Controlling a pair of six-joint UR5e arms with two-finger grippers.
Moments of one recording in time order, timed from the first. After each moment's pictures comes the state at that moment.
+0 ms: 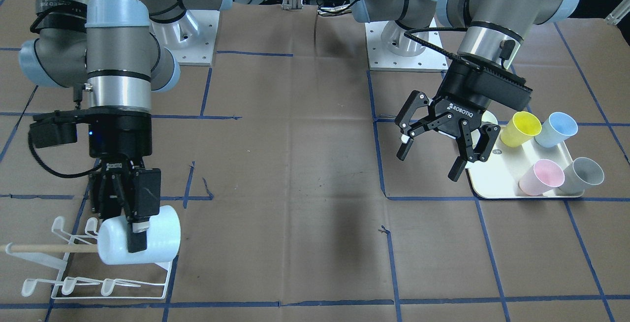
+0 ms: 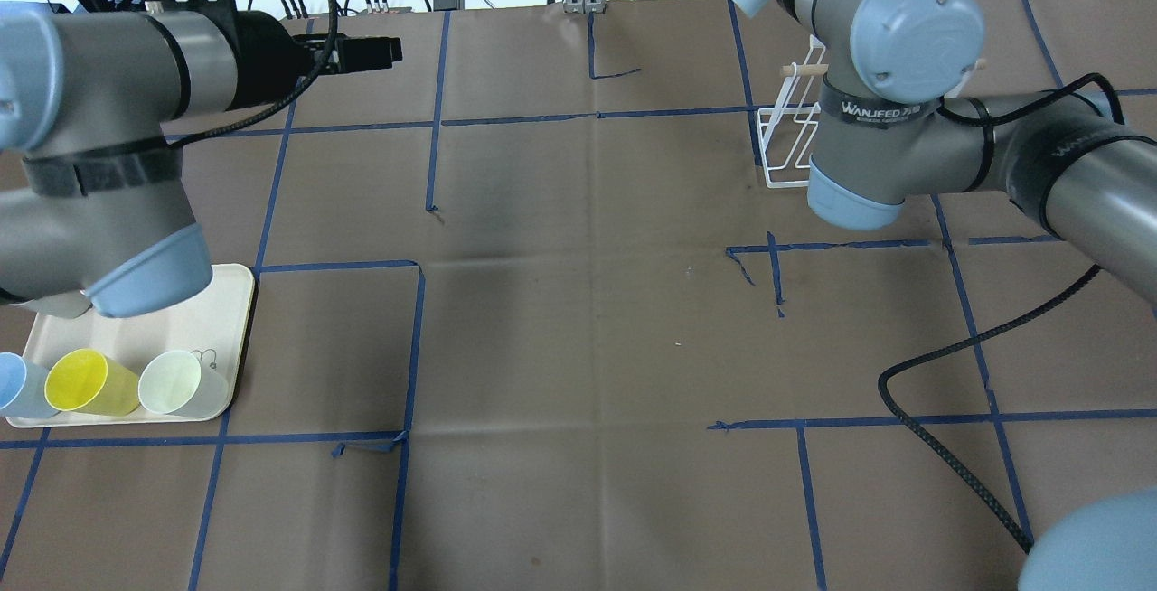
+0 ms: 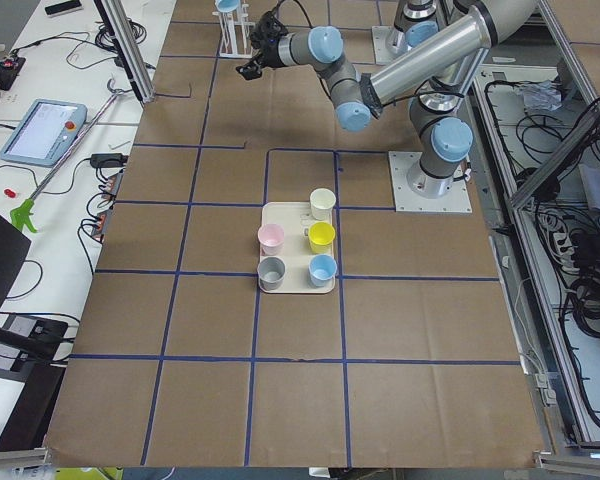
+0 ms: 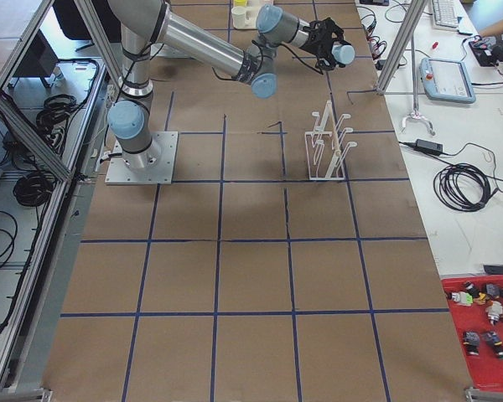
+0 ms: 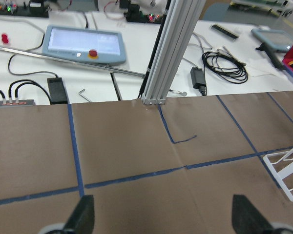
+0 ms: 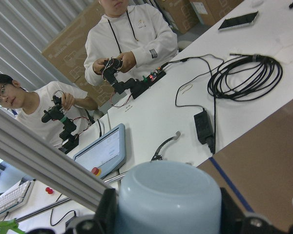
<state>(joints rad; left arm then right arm) -1.43 -1.59 -1.90 -0.55 1.15 0.15 1.58 -1.25 1.79 -3.23 -1.54 0.62</state>
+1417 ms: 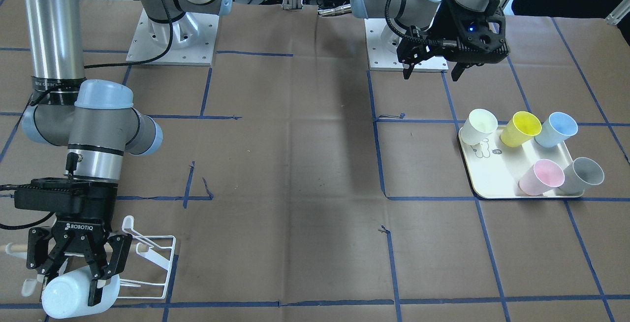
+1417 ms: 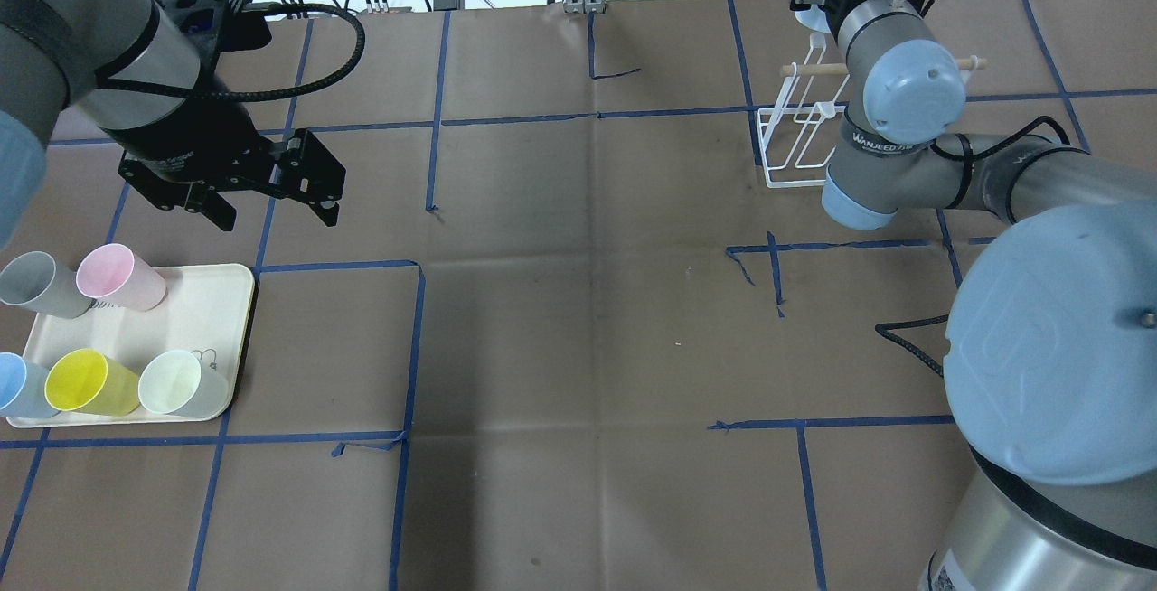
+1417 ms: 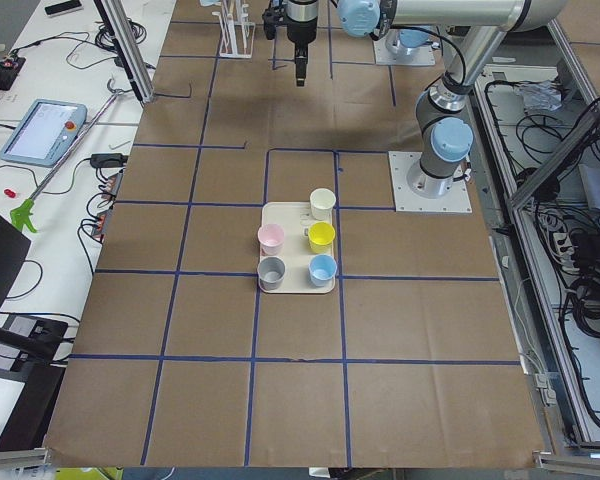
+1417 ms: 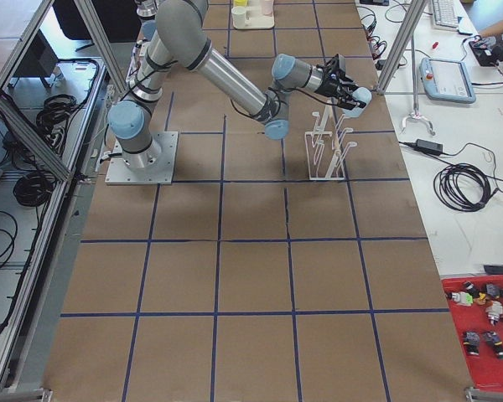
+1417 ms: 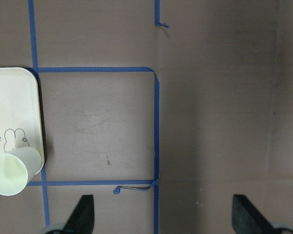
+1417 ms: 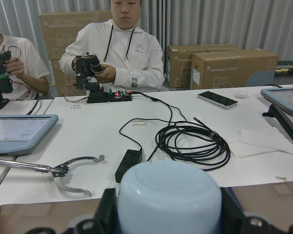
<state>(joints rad) -1.51 -1.44 -1.70 -1.58 1.55 0.06 1.48 -0.99 1.78 -3.58 -1.56 0.02</state>
